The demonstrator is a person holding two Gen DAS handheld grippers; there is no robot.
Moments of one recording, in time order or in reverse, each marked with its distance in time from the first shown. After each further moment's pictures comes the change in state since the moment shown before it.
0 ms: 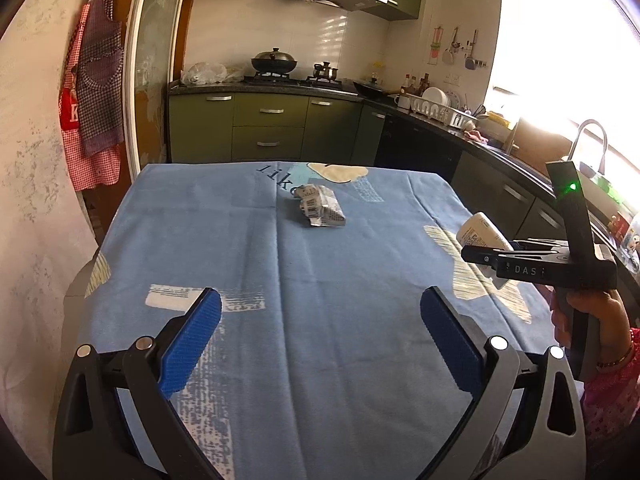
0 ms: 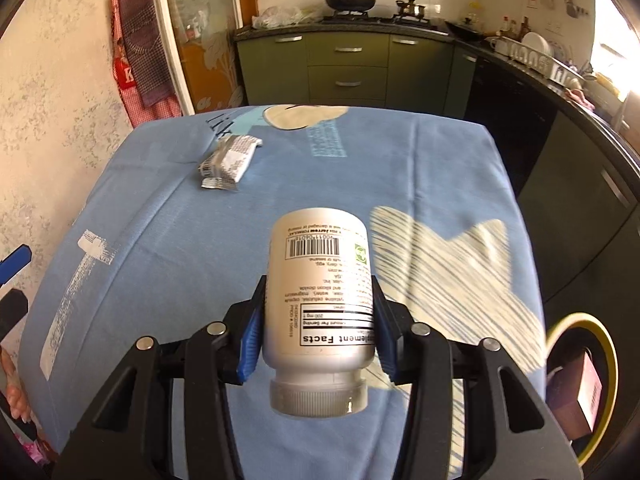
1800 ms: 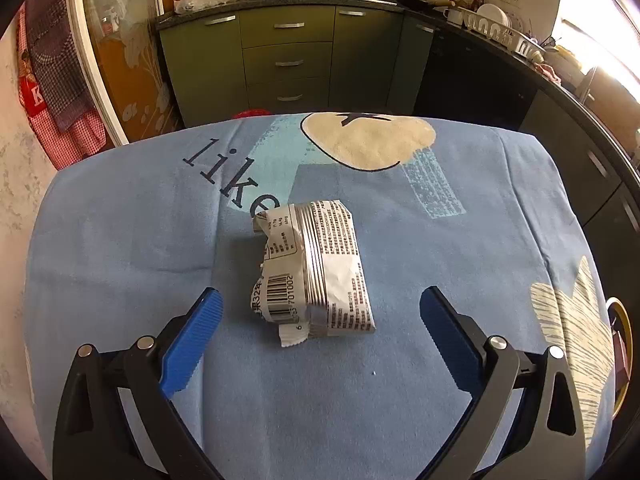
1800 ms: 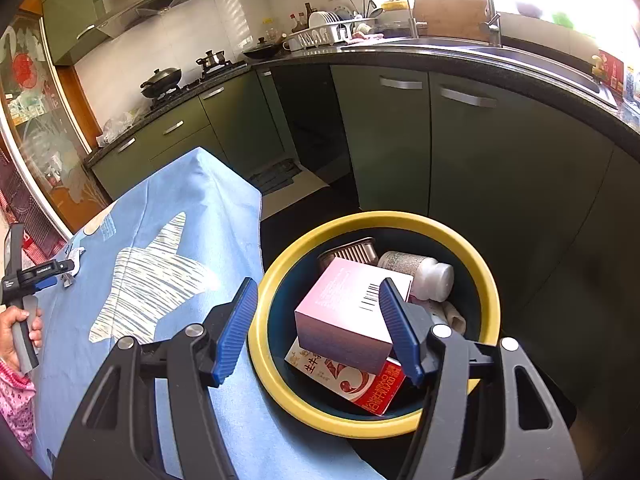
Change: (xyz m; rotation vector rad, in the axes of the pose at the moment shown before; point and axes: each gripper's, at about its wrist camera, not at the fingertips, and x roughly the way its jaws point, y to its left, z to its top) left arm 0.265 -0.021 0.103 0.009 0.361 0.179; right arm -0.100 -0.221 -0.123 0.531 -0.166 -0.260
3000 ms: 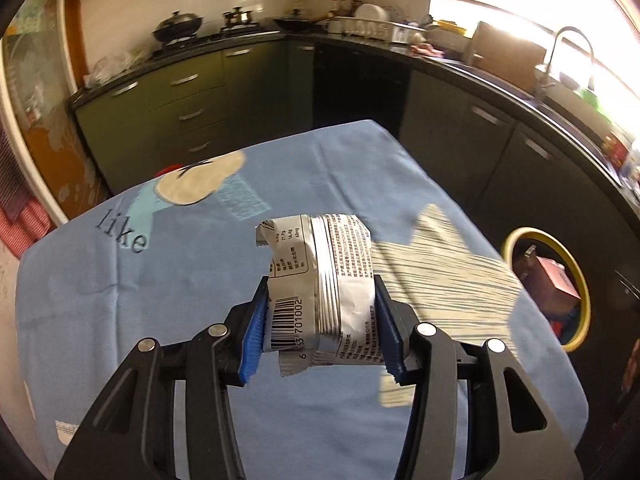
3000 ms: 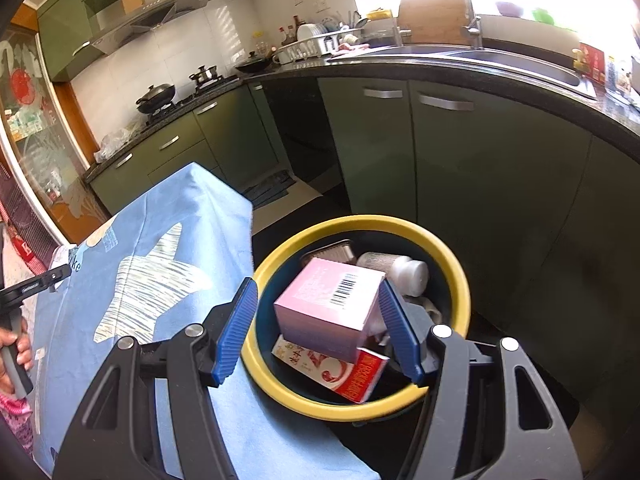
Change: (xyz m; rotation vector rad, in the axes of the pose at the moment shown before) left arm -0.108 -0.125 -0.052 0.315 -0.119 -0.245; right arm -0.034 -0.031 -0.007 0.059 -0.059 -0.023
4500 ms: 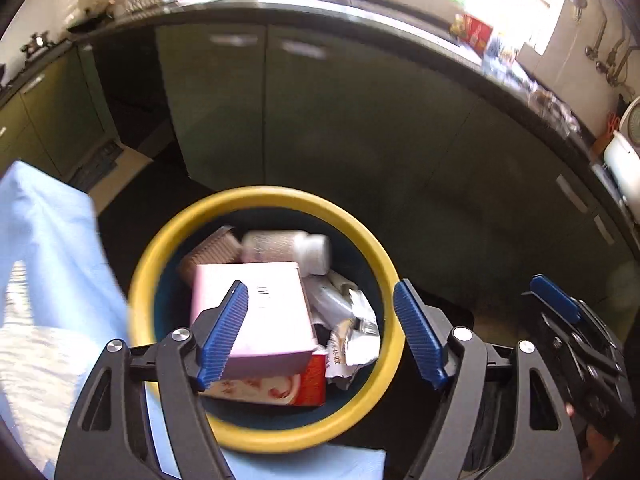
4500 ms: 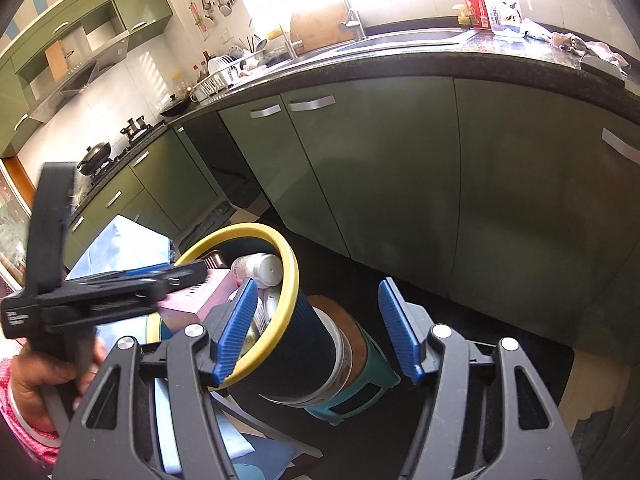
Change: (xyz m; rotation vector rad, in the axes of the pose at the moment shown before) left arm 0.065 -0.346 0.008 0.309 0.164 -0.390; right arm -0.048 -0.120 -0.029 0.221 -0.061 -0.126
